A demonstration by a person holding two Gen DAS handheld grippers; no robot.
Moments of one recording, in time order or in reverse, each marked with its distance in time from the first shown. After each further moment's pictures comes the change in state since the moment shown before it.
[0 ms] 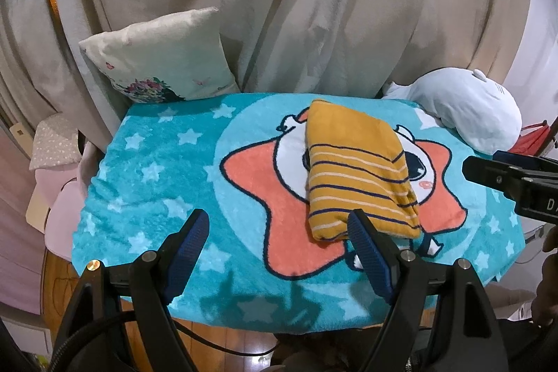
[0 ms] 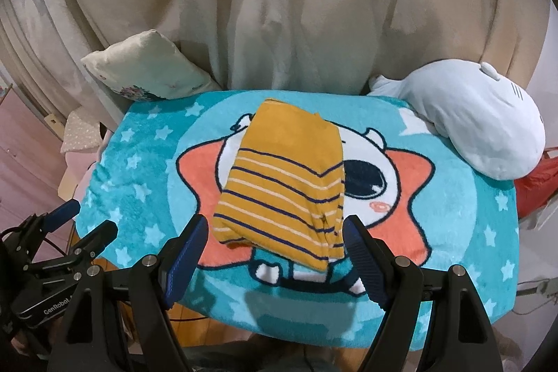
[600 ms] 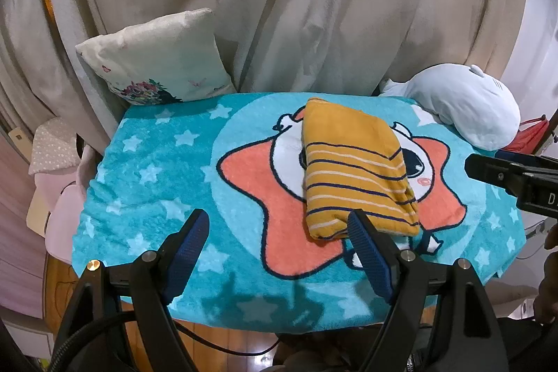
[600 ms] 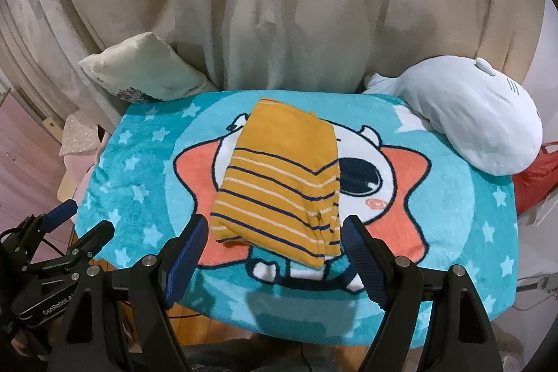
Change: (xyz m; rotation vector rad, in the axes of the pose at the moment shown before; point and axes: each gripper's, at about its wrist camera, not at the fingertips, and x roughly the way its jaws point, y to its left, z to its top) left arm 0.004 -0.003 0.001 0.023 0.006 -0.009; right arm -0.003 -0.007 -0.004 0.034 0.004 -0.014
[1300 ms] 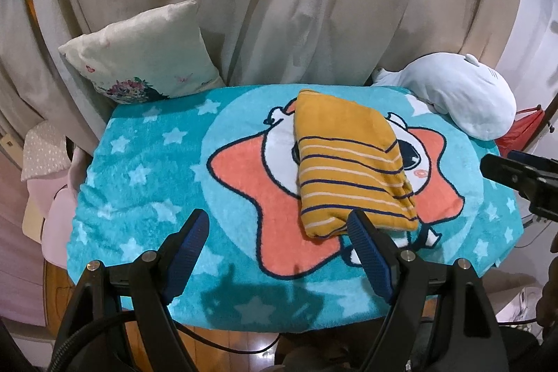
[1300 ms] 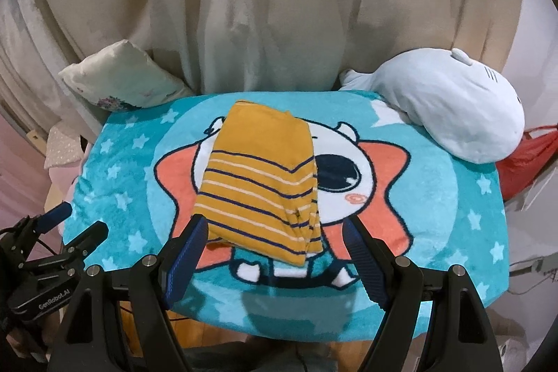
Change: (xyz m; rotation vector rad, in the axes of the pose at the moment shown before) left arm 0.015 0.001 0.007 0.037 0.045 -0.040; right arm -0.007 -0.009 -0.007 0.050 -0.014 -0.074
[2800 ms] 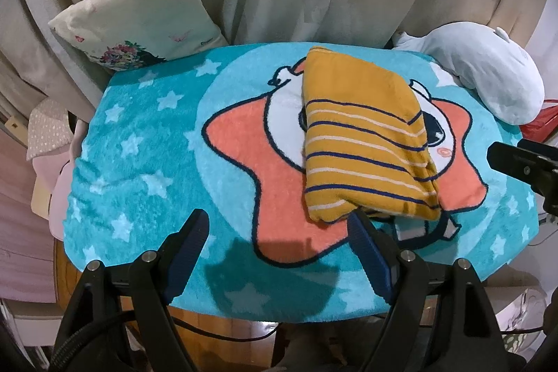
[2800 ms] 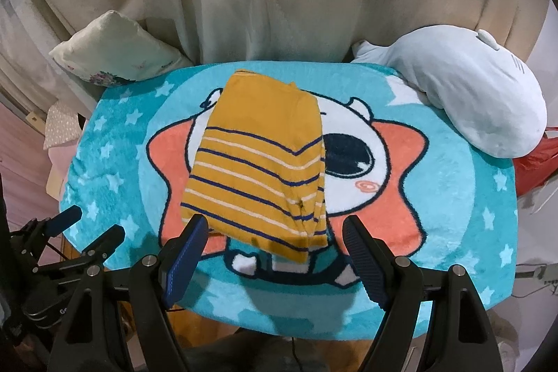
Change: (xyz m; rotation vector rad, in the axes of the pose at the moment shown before) left arm 0.056 -0.018 -0.003 -0.027 0.157 0.070; right arm 0.056 -0.007 0.015 -0.031 0.139 0.031
